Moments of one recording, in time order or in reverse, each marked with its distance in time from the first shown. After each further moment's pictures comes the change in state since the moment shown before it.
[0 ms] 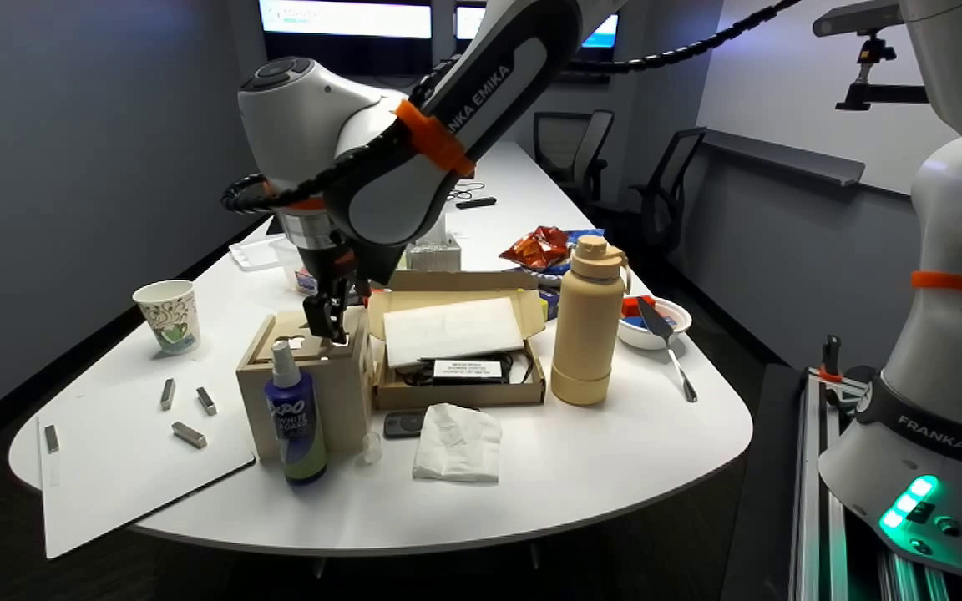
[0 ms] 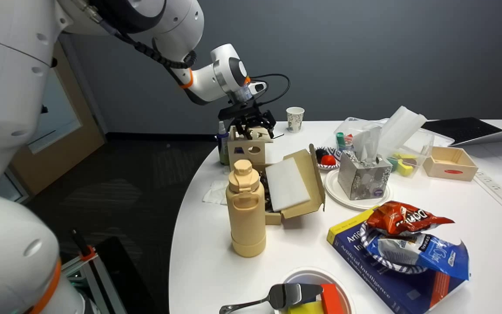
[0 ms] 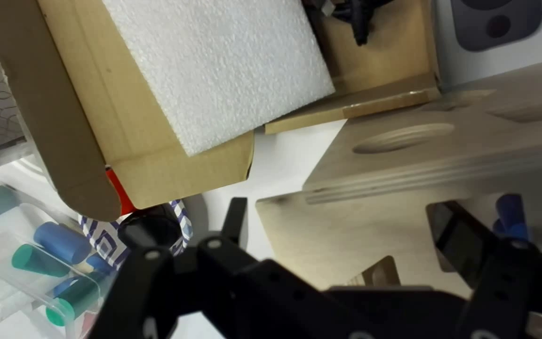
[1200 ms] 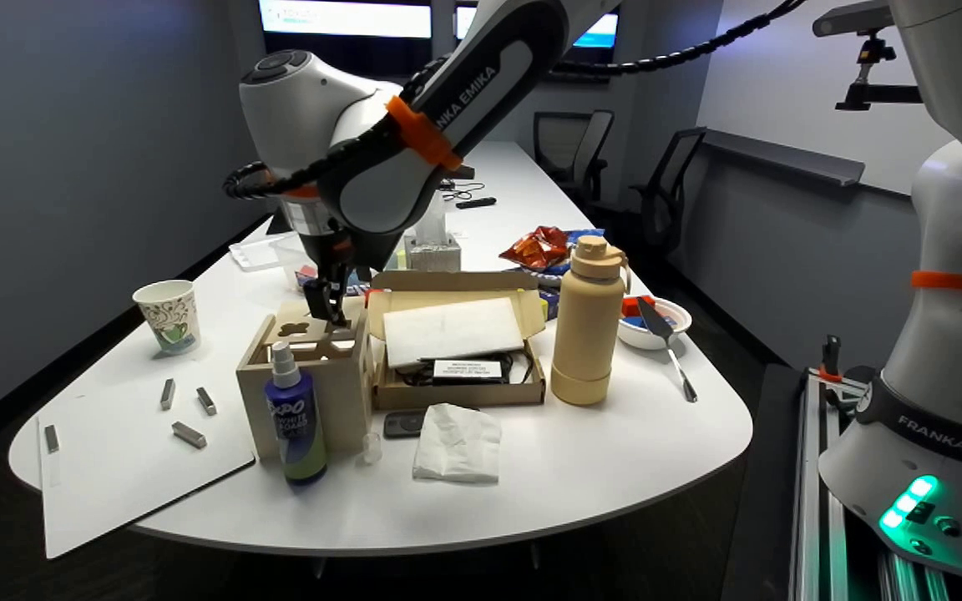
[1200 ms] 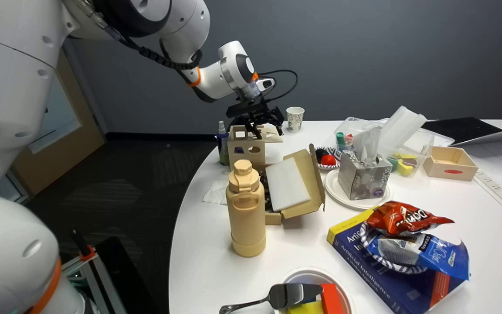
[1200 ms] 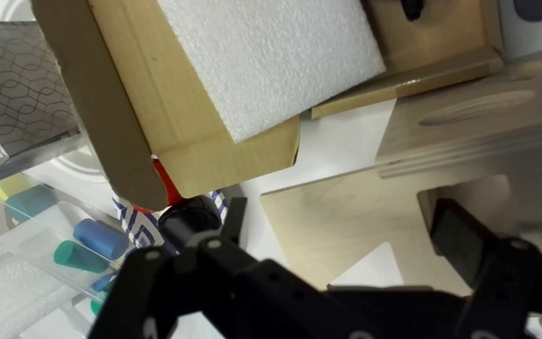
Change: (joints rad) arm -0.005 0.026 -0.032 0.065 0.000 -0.028 0.000
